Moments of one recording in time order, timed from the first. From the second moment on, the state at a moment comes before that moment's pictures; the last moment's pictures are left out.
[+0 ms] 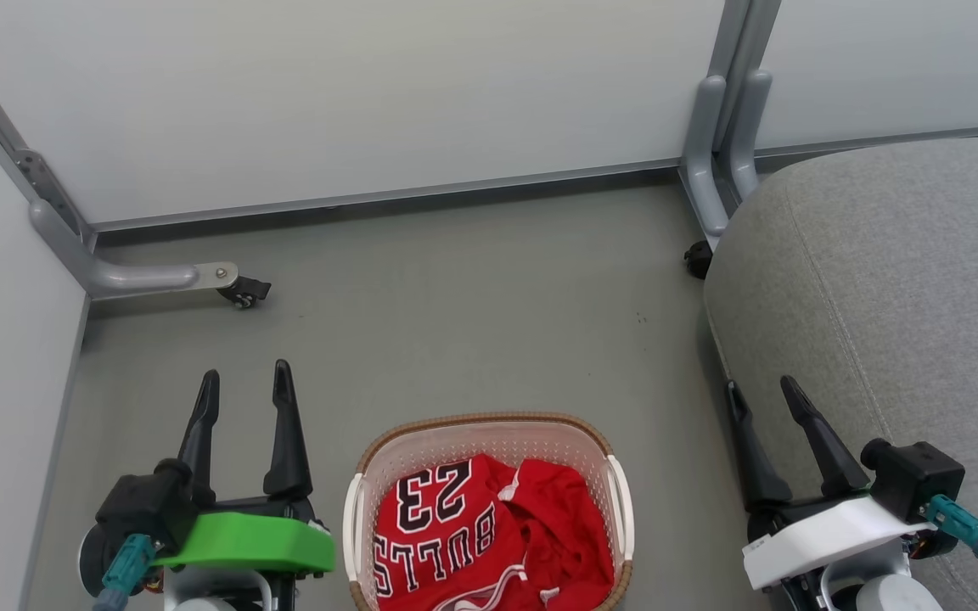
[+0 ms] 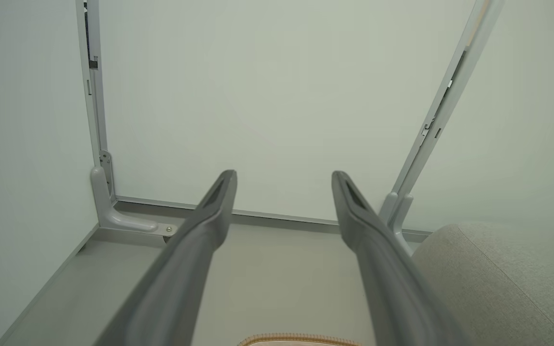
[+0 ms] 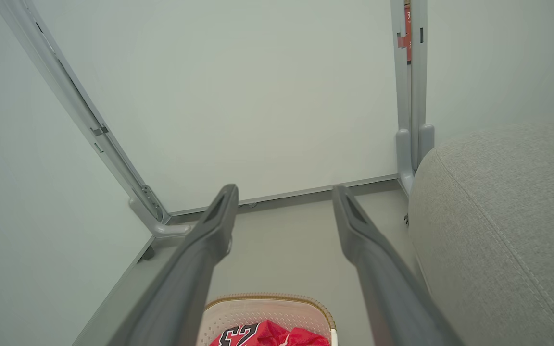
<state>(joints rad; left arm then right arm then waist) -0.01 0.04 -0.14 0.03 -0.34 0.04 -0.20 -0.01 -0.05 0.09 0.07 0.37 0.13 -0.20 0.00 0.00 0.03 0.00</state>
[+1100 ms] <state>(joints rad) 0.00 0.05 -0.17 0.02 -0.11 0.07 -0.26 0.01 -0.05 0.09 0.04 0.18 0.13 -0.26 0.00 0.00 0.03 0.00</state>
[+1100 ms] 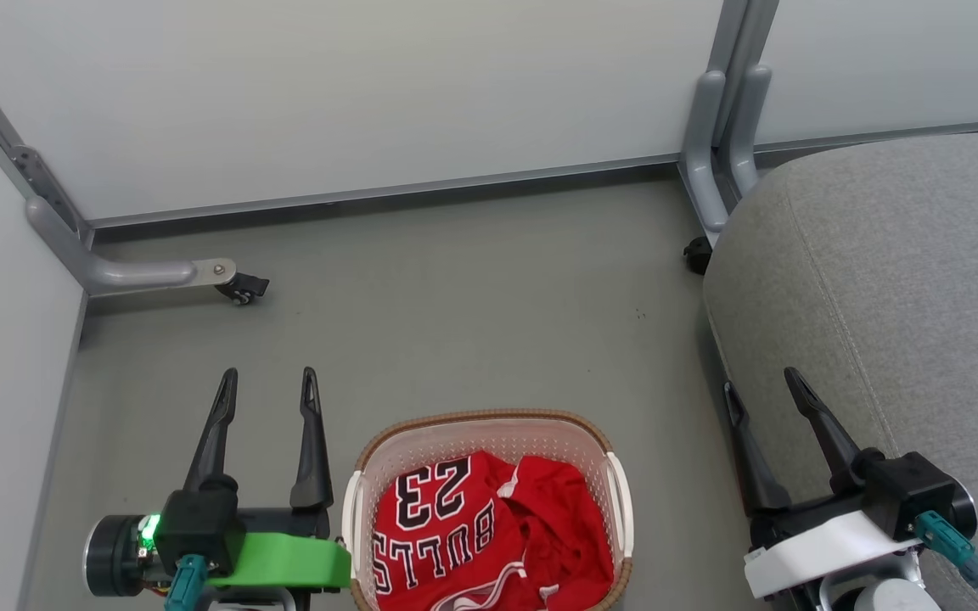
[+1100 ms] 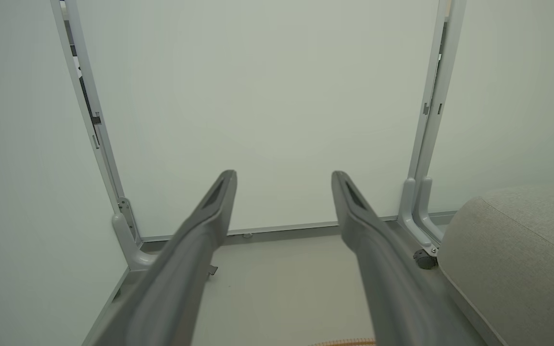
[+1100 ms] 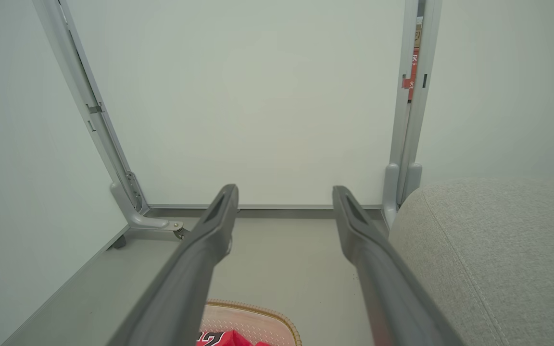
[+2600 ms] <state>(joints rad) -0.49 0.09 -0.41 0.38 0.02 -0.11 -0.26 -0.35 -0.05 0.04 -0.08 0.15 0.13 -0.26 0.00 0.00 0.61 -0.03</state>
